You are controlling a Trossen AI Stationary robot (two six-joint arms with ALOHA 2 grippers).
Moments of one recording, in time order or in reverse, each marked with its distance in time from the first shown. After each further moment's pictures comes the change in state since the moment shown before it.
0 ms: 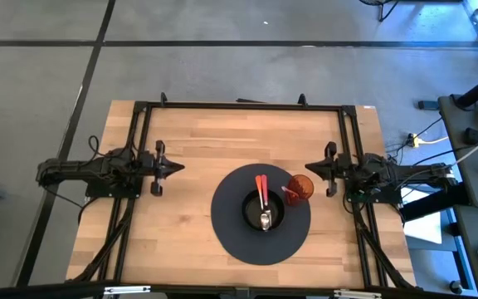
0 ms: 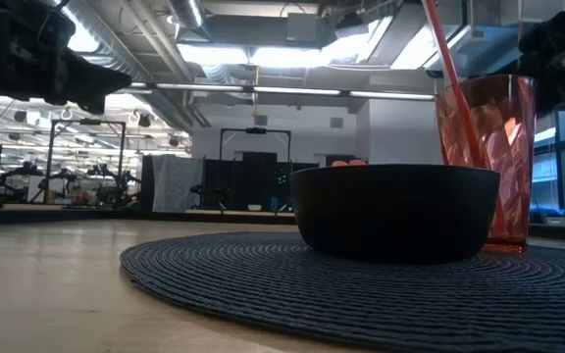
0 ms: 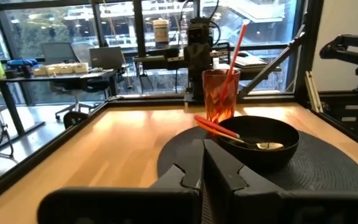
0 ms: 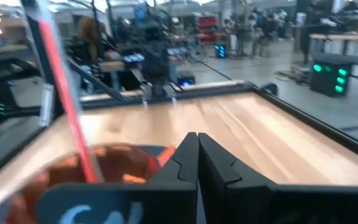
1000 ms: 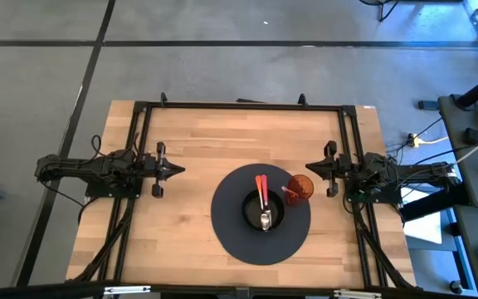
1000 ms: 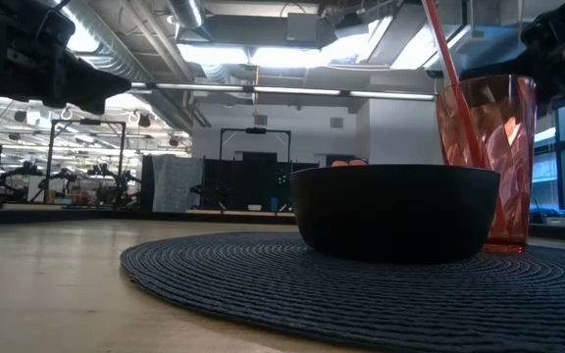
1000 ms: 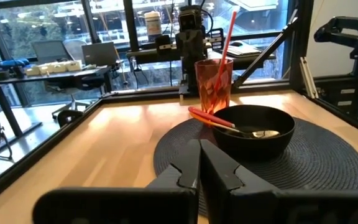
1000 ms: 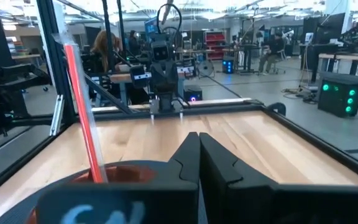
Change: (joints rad) left arm -0.054 0.047 0.000 0.012 -0.046 0.052; right arm 0.002 0.042 0.000 0.099 -0.022 -0.041
